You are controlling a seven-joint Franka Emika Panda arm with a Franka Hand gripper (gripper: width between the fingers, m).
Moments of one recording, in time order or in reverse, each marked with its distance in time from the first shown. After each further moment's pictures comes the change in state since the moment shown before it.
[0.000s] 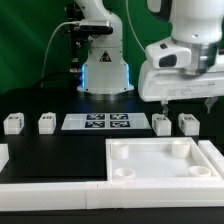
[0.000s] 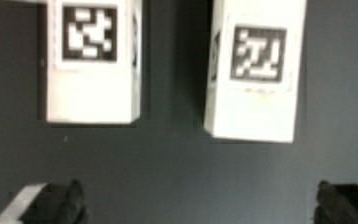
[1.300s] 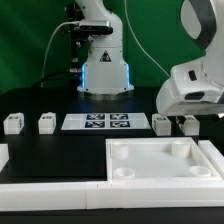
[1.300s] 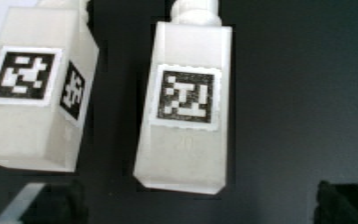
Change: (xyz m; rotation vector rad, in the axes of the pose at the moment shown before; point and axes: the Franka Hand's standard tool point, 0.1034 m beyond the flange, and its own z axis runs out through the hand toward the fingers) arm 0.001 -0.021 0.020 -0.032 -0.313 -0.011
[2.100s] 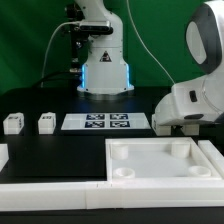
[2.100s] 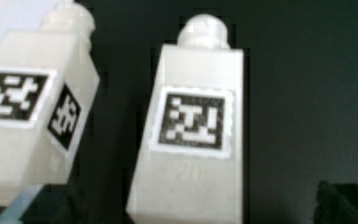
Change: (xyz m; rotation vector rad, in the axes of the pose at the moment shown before) arm -0.001 0.000 0.021 -0.014 -0.183 -0.004
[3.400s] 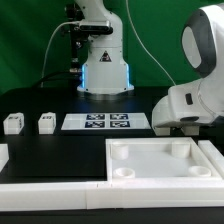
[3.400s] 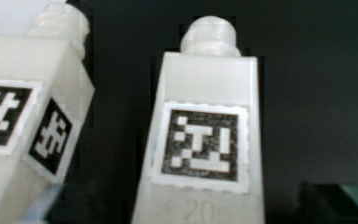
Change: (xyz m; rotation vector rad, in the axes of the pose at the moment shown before) arm 0.000 0.002 0.013 0.000 -0.006 0.014
